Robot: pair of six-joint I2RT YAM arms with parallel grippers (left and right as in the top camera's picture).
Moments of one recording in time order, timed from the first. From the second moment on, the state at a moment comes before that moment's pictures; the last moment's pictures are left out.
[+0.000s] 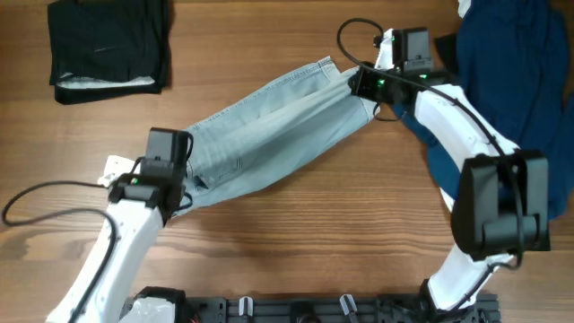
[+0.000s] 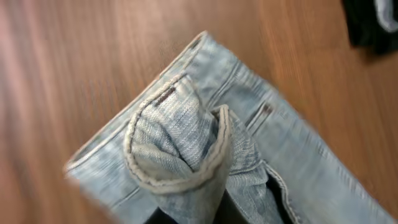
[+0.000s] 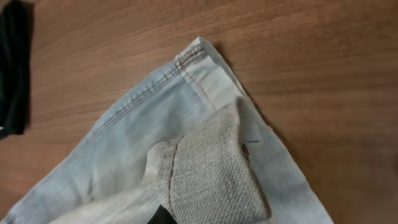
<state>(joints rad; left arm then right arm) -0.14 1.23 0.76 -0.75 -0.41 -1.42 0.15 1.94 1.34 -0.32 -0.32 0.40</state>
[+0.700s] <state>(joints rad) 0.07 1.34 0.96 -0.97 -0.10 -0.87 0.23 1.97 1.43 -0.28 -0.31 0.03</state>
